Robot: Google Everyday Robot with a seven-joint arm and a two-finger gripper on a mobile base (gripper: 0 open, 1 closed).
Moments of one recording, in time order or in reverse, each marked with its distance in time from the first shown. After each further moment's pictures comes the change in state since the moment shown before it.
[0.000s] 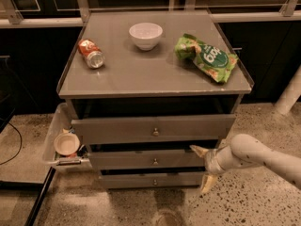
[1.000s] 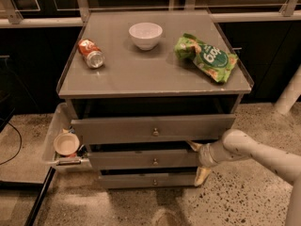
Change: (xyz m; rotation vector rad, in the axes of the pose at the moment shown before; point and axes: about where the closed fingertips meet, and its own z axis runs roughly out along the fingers) arm 0.014 -0.039 0.040 0.010 -0.001 -0.009
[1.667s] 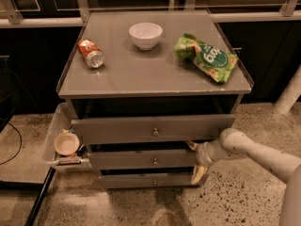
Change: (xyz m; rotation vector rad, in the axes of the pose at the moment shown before) arm -0.003 -0.011 0.014 0.007 -0.041 -0.010
